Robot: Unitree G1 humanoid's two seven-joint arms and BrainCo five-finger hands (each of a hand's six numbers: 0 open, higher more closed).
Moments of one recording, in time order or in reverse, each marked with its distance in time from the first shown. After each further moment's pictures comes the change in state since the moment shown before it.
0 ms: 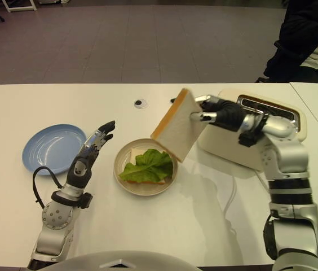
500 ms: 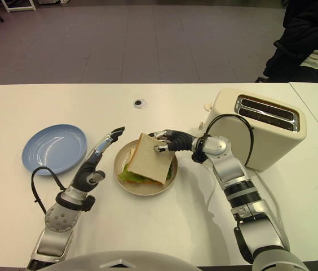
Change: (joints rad) left arm 0.006 0.018 -0.016 0.007 0.220 -0.081 0.032; right arm -0.008 0.188 0.262 0.198 -0.492 -0.247 -0.170
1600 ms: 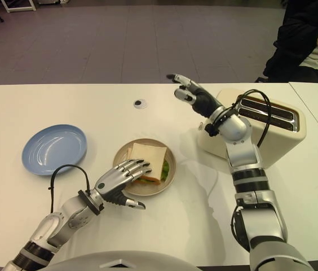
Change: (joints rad) left arm -0.145 0.241 -0.235 0.210 0.663 0.059 0.157; right arm -0.028 -0.022 -0.229 -0.012 -0.099 -0.403 -0.245
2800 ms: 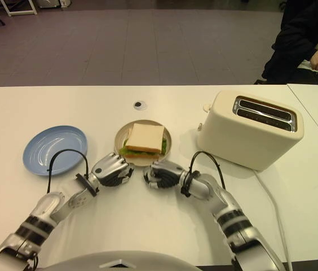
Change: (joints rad) left arm -0.324 0.055 -0.014 0.357 0.129 -0.004 0.168; right arm 0.155 0.103 0.301 0.258 -0.481 -0.252 -0.256
